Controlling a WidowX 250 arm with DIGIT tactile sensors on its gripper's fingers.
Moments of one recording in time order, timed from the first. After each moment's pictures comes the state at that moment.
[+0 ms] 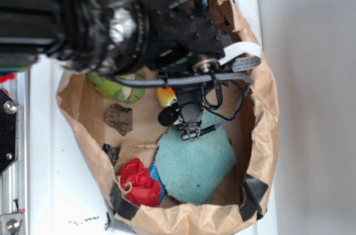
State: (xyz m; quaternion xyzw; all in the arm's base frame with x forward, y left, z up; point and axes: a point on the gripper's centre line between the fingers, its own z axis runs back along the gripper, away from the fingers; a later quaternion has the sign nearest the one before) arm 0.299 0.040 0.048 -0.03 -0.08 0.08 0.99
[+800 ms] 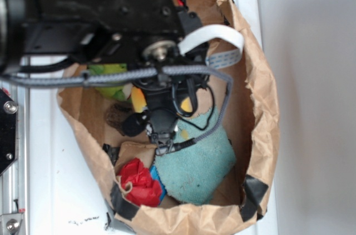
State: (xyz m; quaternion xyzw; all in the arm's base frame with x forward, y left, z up) arm 0.272 0.019 0.106 -0.05 -0.11 0.05 0.99
